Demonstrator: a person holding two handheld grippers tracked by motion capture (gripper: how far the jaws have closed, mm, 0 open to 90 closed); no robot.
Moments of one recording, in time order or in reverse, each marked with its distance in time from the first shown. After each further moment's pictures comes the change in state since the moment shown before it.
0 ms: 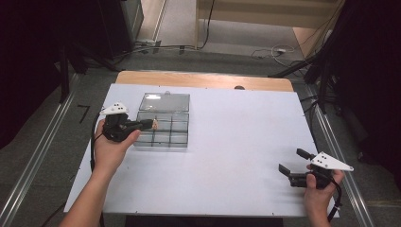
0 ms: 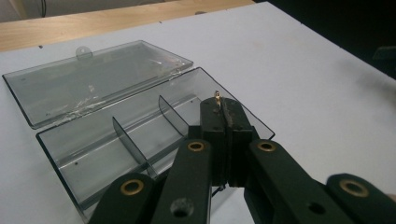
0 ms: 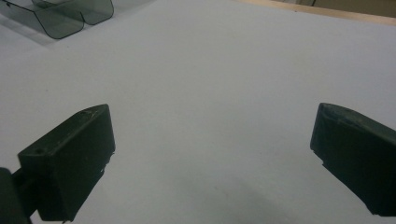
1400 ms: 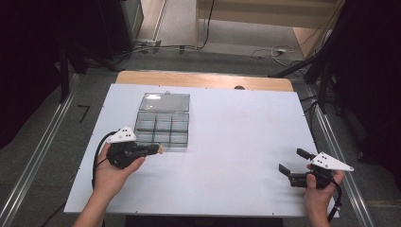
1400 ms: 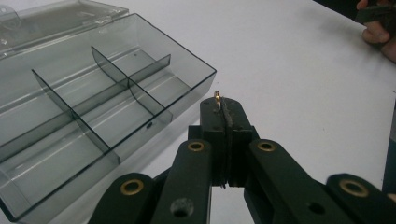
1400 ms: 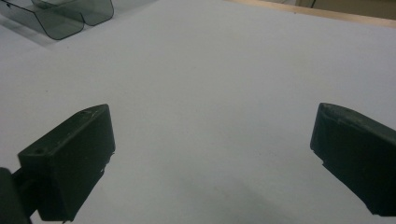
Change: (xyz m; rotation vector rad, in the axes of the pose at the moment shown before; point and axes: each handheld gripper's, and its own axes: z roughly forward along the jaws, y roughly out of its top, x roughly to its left) left arm -0.045 -0.045 -0.005 0.082 -0.083 0.101; right arm 0.000 0.000 0.000 -0.005 -0.002 -0.001
